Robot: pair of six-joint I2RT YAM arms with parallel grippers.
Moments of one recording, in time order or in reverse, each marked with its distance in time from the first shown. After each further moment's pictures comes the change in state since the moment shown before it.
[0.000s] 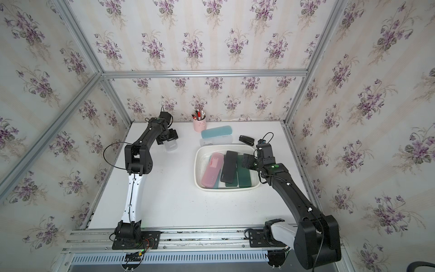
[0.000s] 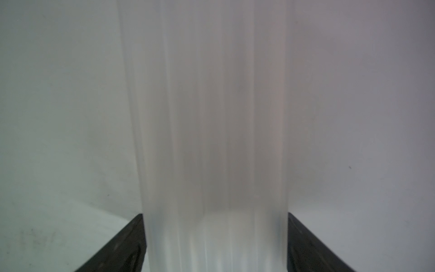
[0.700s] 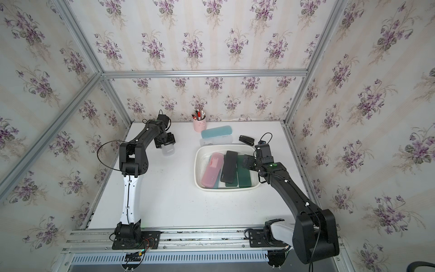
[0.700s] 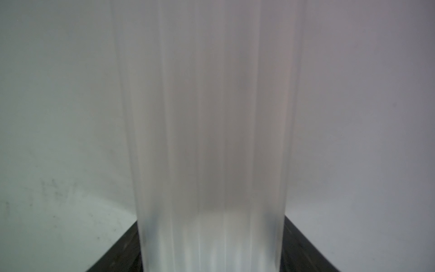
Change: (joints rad) left arm 0.002 -0.172 -0.270 0.012 0.039 0.052; right arm -0.010 0.063 0.003 -0.003 0.068 0.007
